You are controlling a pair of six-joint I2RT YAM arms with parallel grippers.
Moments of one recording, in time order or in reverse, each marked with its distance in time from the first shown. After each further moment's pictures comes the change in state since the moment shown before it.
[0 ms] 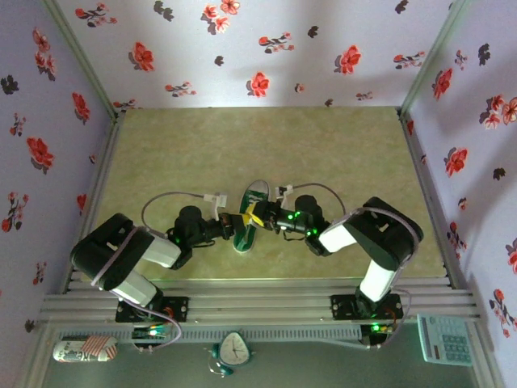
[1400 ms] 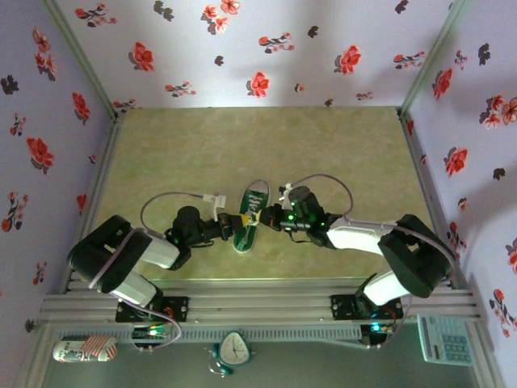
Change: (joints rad) left arm 0.009 -0.031 -0.011 0.000 0.030 0.016; right arm 0.011 -0.243 0.113 -0.740 0.117 -0.365
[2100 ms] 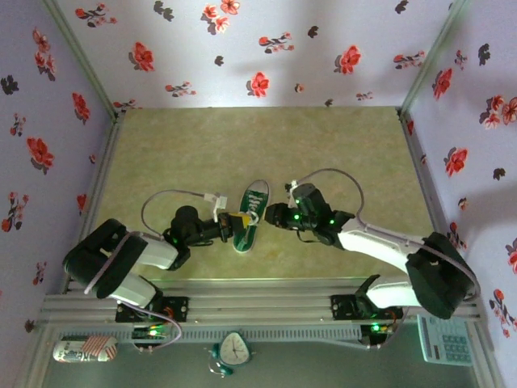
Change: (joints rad) left arm -0.005 -0.033 0.004 -0.018 0.053 0.079; right arm 0.003 -0.188 0.070 -0.320 0.127 -0.136
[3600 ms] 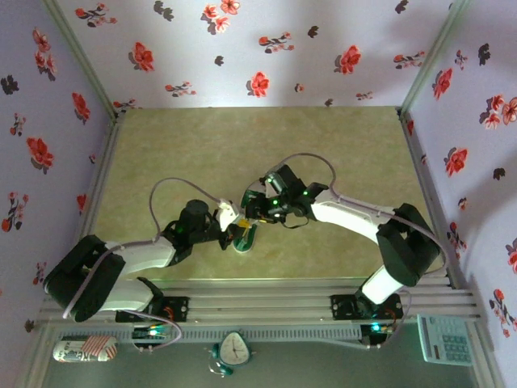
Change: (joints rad) left arm -0.056 -0.178 0.112 -0.558 -0.092 0.764; right arm 0.032 0.301 0.381 -0.340 -0.183 -0.026
